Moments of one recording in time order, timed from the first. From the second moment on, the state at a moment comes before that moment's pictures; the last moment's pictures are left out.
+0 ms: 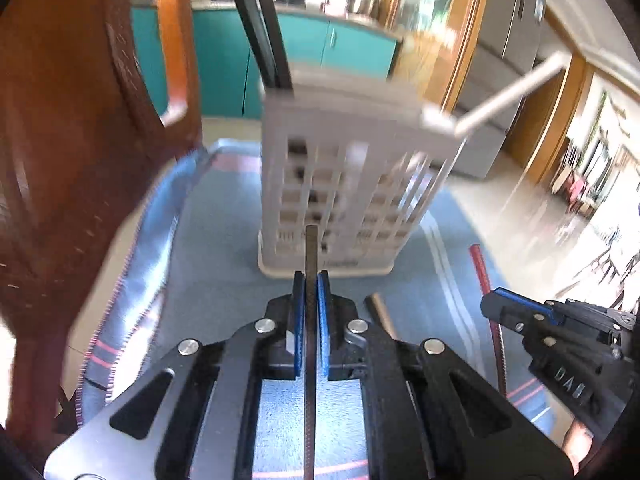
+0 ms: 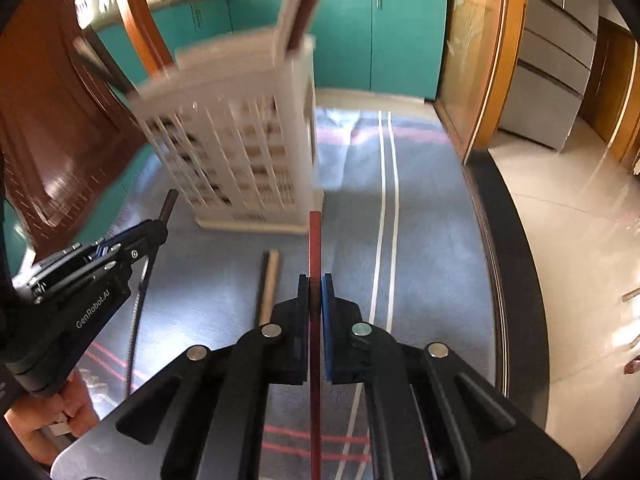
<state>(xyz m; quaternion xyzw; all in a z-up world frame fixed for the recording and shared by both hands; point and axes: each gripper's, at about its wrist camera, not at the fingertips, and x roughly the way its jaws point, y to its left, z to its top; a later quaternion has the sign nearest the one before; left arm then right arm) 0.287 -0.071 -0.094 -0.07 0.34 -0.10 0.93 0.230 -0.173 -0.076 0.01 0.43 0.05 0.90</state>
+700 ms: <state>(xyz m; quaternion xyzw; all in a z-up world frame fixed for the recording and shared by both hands) 0.205 0.032 0.105 -0.23 0.05 -0.09 0.97 0.198 -0.194 0.110 0.08 0.23 0.11 0.96</state>
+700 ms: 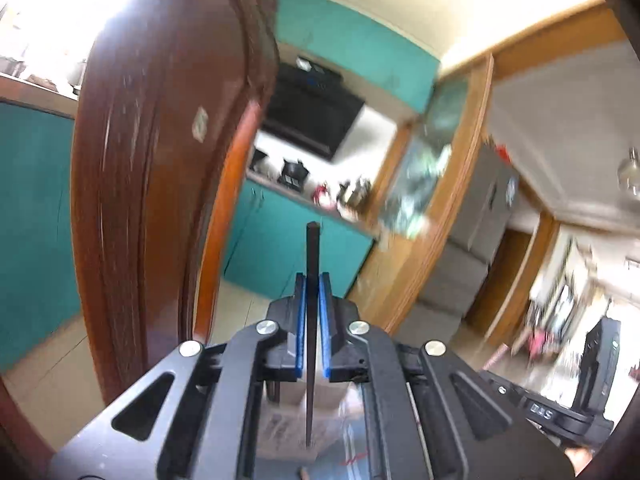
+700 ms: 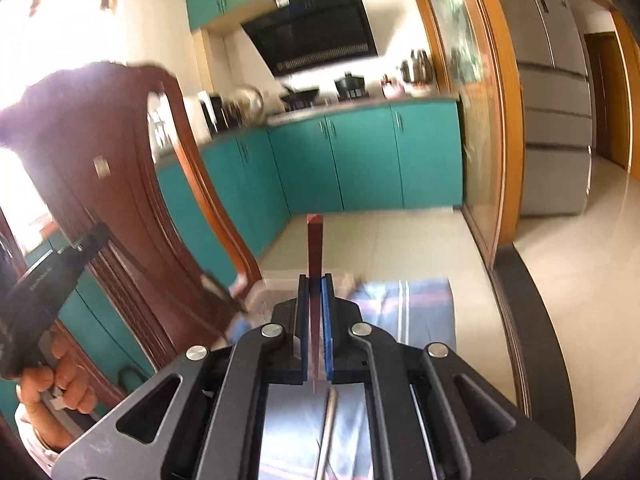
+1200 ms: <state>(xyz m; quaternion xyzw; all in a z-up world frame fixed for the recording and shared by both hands) 0.287 -0.002 0.087 -0.22 0.04 -0.02 0.97 0.274 -0.168 0.118 0.07 0.18 0.08 0.98</state>
